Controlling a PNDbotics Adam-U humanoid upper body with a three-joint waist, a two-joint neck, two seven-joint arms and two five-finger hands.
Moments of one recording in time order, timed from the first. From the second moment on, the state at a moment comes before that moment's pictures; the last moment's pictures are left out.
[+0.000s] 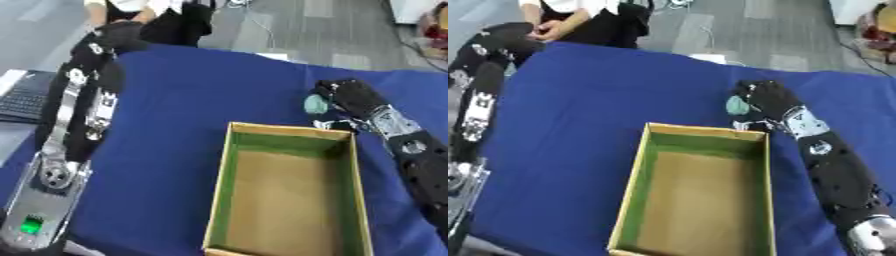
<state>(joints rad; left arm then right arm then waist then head) -0.31 0.37 -0.05 -1.94 -0.22 -0.36 0.11 -1.13 -0.25 -0.07 -0.46 1.87 -0.35 -0.32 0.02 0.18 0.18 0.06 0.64</state>
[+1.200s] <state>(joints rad) -0.33 0.37 -0.05 -1.95 -0.22 -0.35 0.10 -1.14 -0.25 -0.07 -0.46 1.83 -0.36 -0.41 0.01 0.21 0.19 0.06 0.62</state>
